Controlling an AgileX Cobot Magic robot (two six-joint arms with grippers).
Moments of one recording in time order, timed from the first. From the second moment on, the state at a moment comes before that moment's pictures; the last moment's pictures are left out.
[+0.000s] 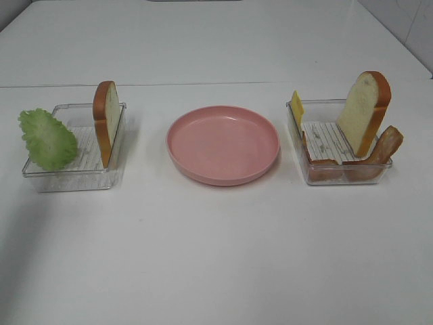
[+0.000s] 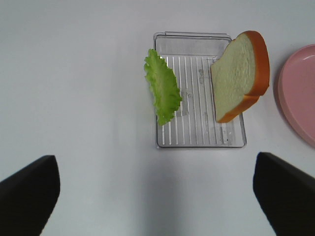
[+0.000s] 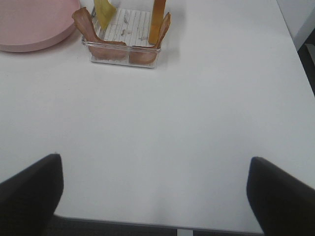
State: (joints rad) left arm 0.05 1.23 -1.04 -0.15 0.75 0.01; right arm 0.01 0.00 -0.46 -0.03 1.11 -0.02
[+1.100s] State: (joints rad) left arm -0.28 2.01 -1.70 -0.02 0.97 -0.25; right arm 0.01 0.00 -0.46 -0.03 1.11 -0.02
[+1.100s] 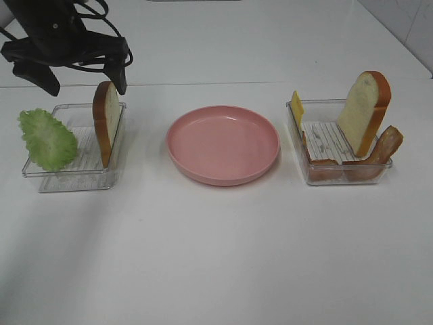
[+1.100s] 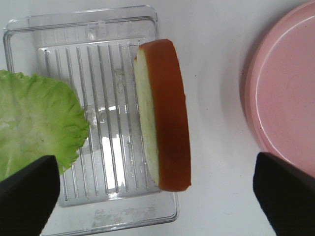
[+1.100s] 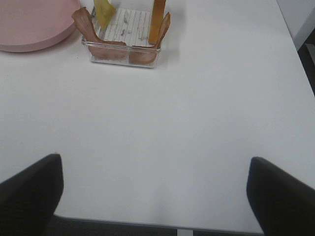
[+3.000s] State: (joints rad) left arm -0.28 2.01 -1.93 -0.10 1.13 -0.29; right arm 0.01 0.00 -0.46 -0.03 1.11 -0.02
